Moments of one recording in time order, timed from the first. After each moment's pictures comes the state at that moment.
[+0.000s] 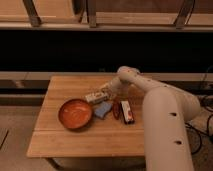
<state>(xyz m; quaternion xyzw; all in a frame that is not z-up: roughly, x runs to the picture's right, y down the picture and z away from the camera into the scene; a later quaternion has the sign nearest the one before) 0.008 0.043 0.984 -0.35 0.10 0.84 0.41</state>
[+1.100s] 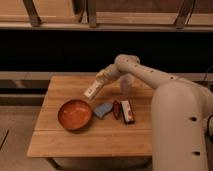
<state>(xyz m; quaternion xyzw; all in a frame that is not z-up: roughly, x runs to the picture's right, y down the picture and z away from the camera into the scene) -0.026 -0.060 0.903 -0.30 -0.03 0.81 0.50</state>
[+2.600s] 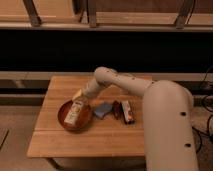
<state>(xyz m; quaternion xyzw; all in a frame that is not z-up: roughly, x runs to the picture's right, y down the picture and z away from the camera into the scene) -0.151 0.078 0.870 -0.47 0.03 0.70 0.54</state>
